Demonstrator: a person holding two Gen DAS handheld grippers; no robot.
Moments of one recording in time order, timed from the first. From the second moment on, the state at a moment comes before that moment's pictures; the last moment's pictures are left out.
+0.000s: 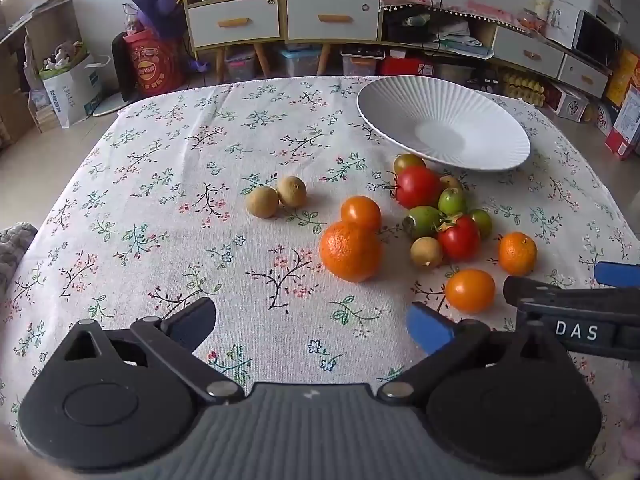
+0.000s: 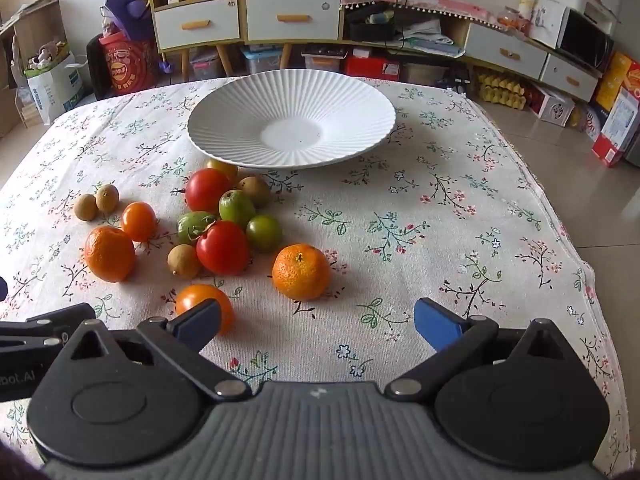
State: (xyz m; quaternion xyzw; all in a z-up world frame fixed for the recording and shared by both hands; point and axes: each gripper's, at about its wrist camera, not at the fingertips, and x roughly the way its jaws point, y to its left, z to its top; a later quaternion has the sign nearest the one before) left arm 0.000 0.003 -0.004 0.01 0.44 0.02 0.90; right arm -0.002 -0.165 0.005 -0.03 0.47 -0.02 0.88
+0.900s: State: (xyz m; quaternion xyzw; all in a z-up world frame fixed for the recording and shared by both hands) left arm 0.002 0.003 -0.003 0.00 0.44 0.02 0.90; right arm -0.005 -0.164 0.006 -0.03 0.46 -0.01 0.89
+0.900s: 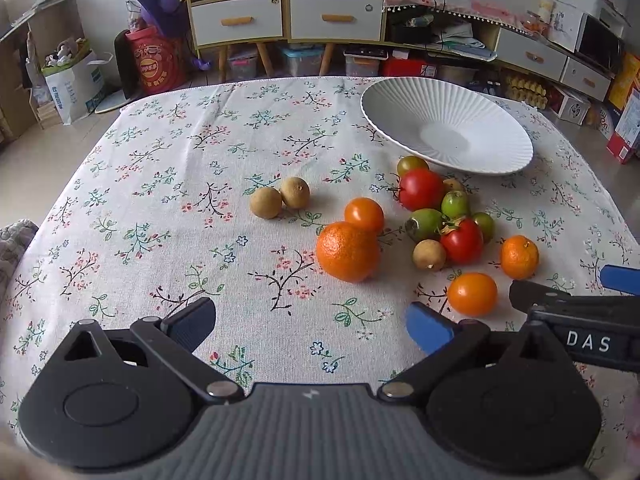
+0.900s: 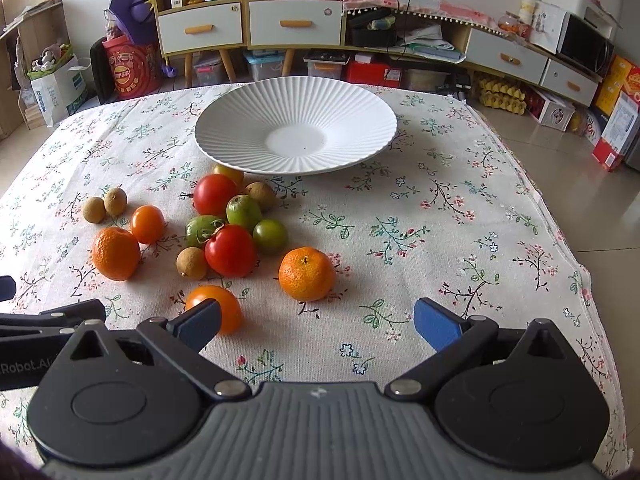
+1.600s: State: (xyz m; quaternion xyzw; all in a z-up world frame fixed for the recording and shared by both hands) left arm 0.002 0.003 -0.003 0.00 0.44 0.02 0.90; right arm -0.006 -0.164 0.004 -0.03 0.46 -0.01 0.89
